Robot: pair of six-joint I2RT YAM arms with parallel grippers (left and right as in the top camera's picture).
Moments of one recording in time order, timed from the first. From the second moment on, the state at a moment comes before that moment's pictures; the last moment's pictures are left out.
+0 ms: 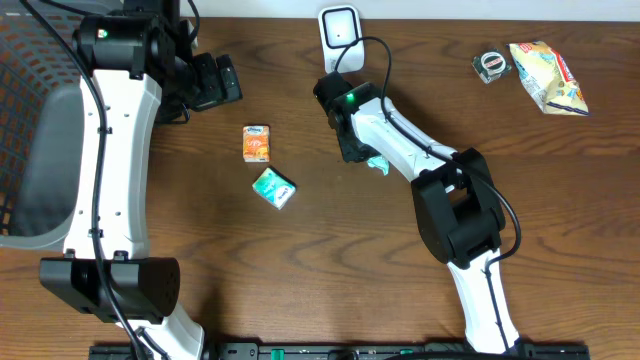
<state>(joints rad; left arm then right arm) -0.05 1.83 2.07 -1.47 0.12 -0.34 0.55 2.33 1.85 -1.05 0.37 0.33</state>
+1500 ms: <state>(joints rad) -0.05 1.83 2.07 -1.47 0.12 -0.34 -0.18 2.22 1.56 -1.08 -0.81 -0.04</state>
